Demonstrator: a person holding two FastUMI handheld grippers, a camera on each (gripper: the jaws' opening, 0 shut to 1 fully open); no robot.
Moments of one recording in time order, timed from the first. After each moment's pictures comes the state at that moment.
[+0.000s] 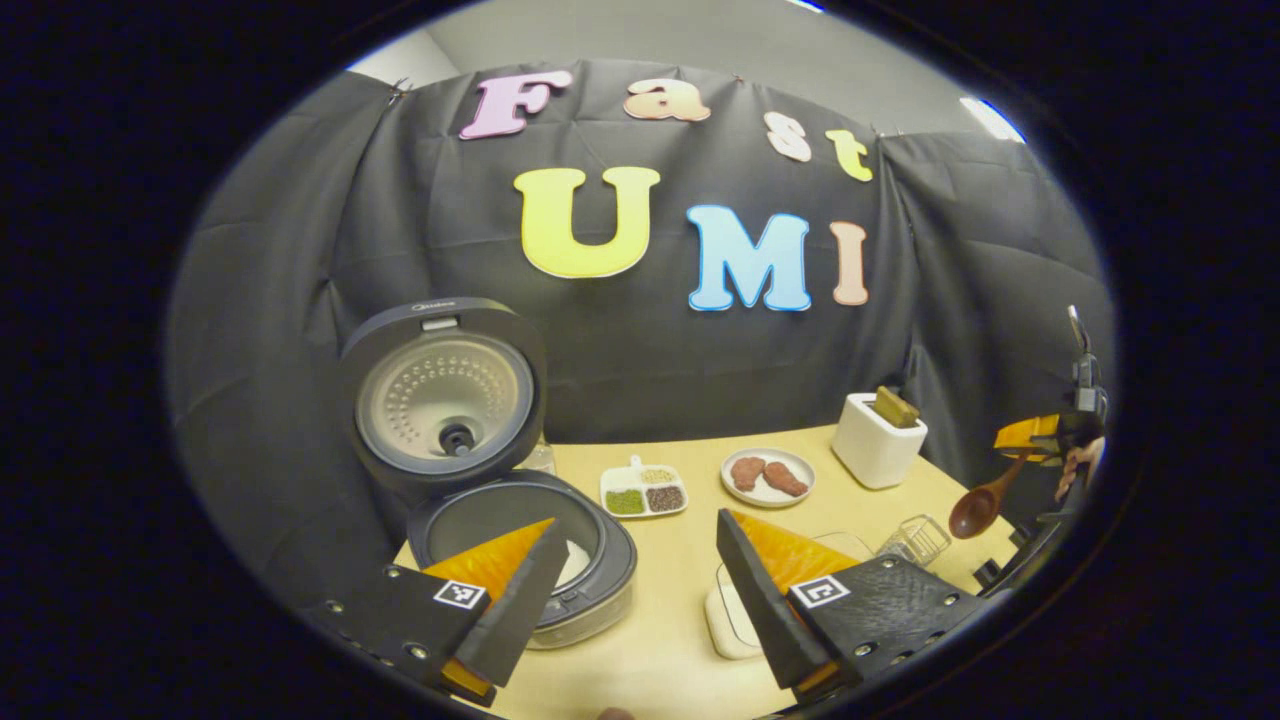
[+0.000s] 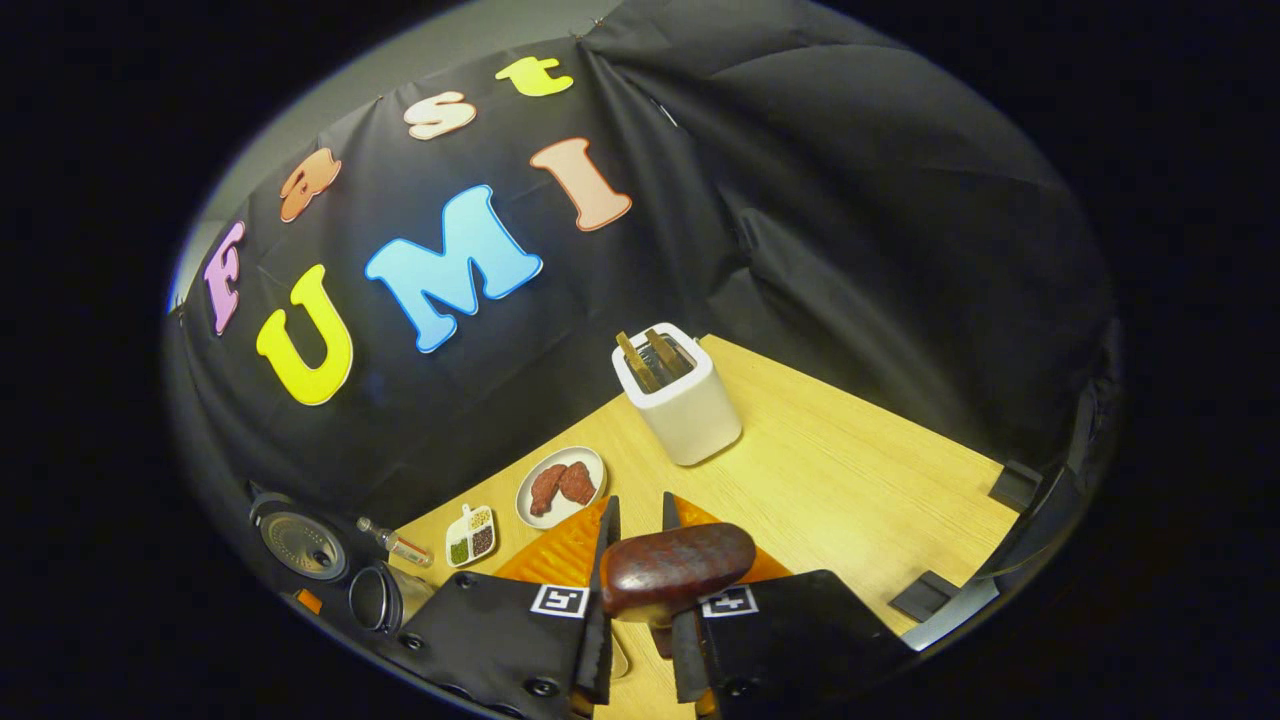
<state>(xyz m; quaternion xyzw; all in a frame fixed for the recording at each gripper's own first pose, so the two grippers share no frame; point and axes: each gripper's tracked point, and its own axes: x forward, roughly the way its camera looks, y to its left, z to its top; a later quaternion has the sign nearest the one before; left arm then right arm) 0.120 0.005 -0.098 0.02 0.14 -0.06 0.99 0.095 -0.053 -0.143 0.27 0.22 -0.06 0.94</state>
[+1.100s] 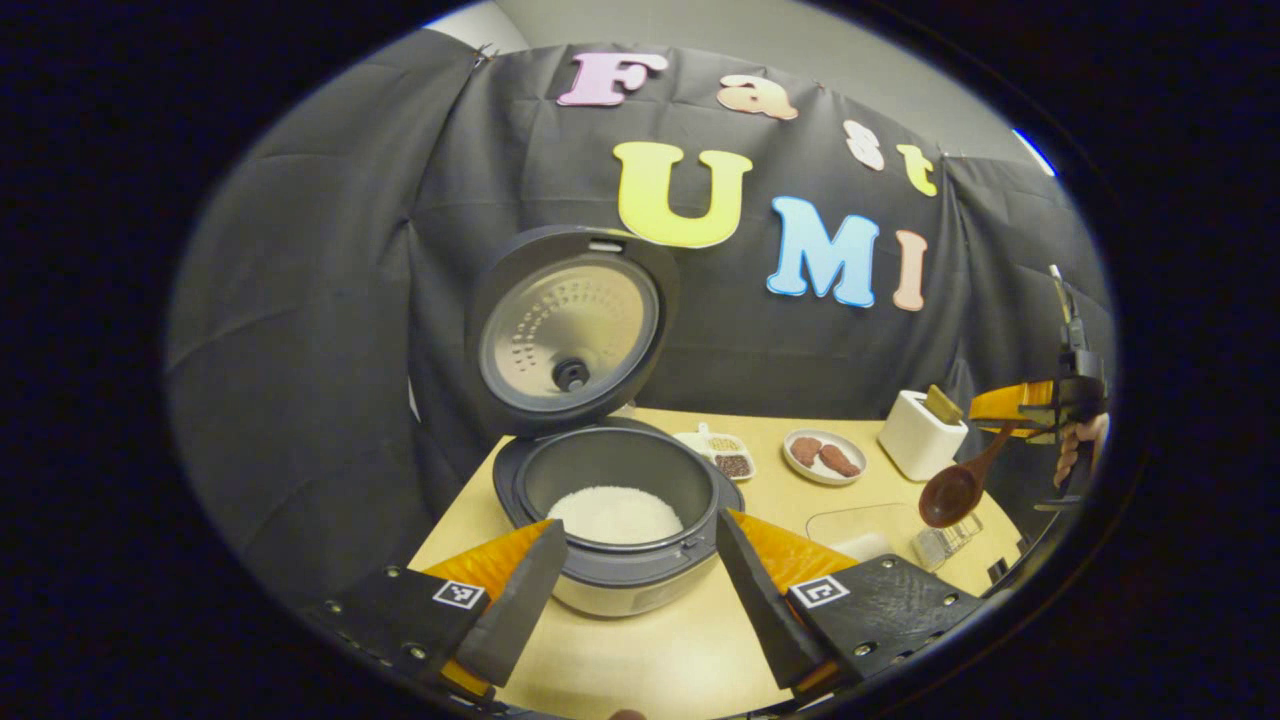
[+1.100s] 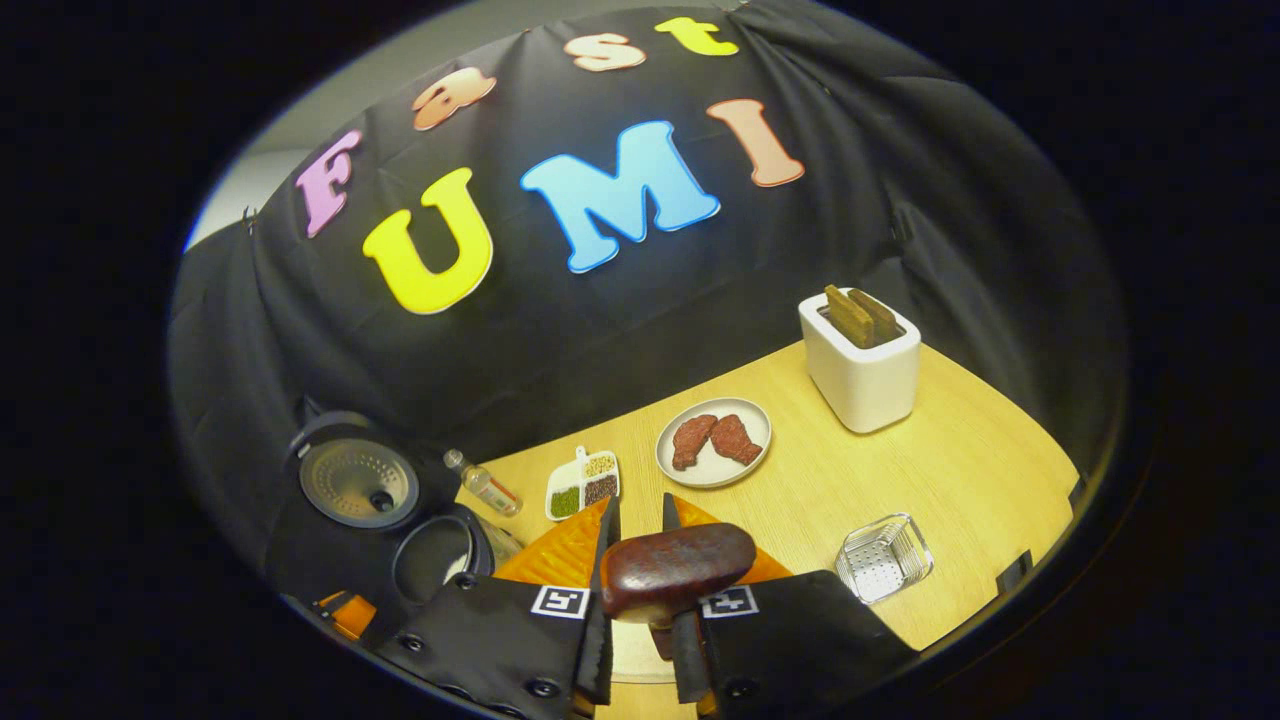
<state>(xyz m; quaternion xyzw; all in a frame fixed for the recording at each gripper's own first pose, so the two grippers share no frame) 0.076 0.131 -0.153 -0.04 0.17 0.02 0.98 0.122 0.164 -0.128 0.17 0.26 0.11 0.94</state>
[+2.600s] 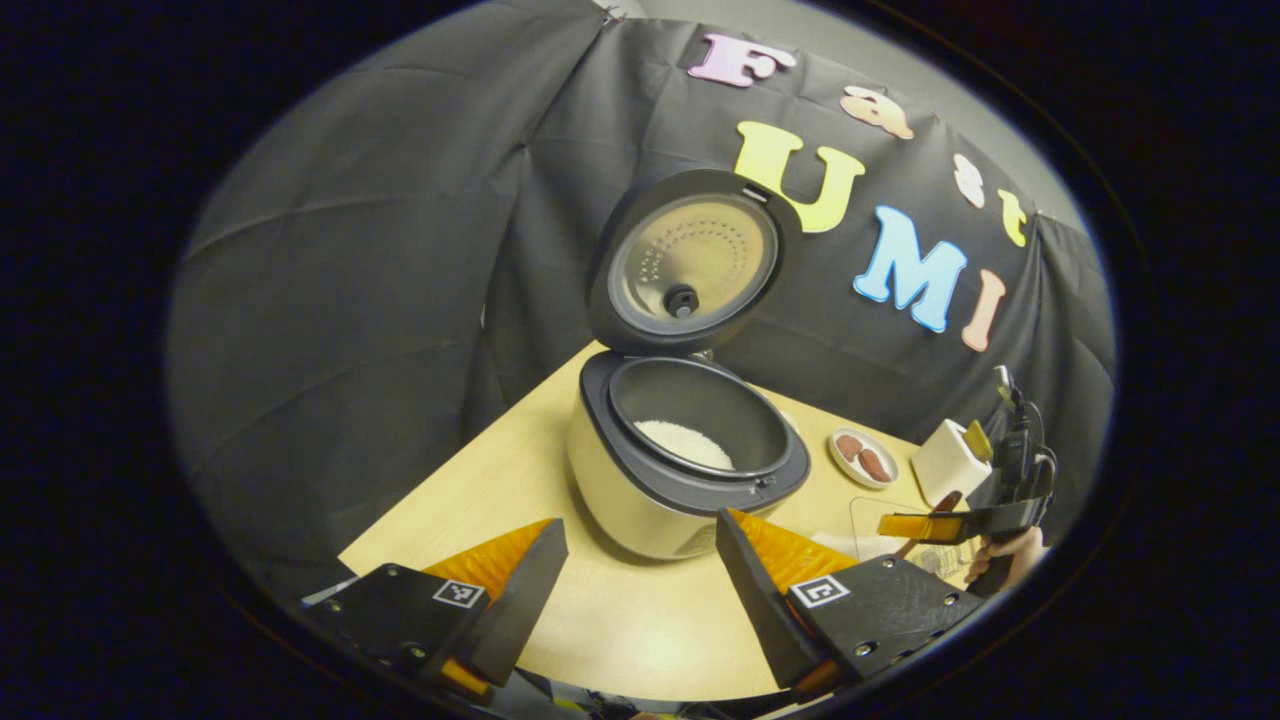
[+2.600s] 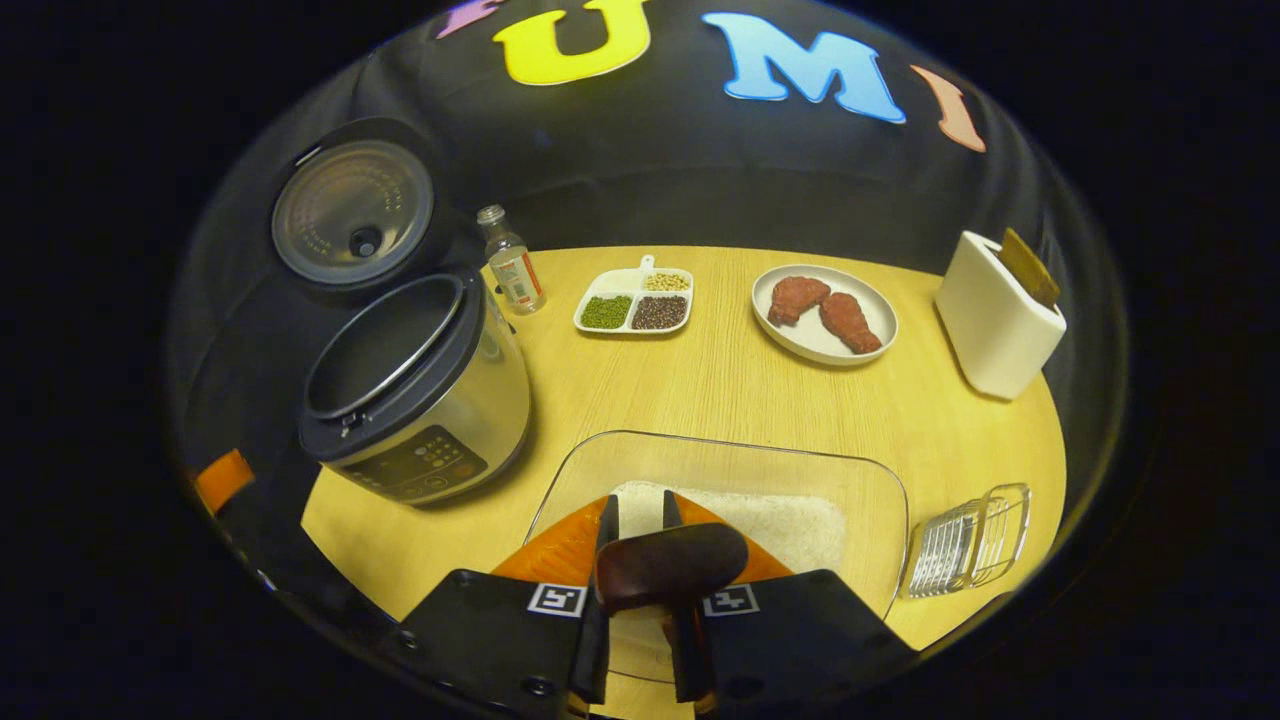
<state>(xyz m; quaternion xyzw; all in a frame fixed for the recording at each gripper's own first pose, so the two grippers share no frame) 0.019 0.175 -0.215 -0.15 0.21 0.11 0.96 0.090 0.264 -0.286 0.01 0.42 0.22 0.88</state>
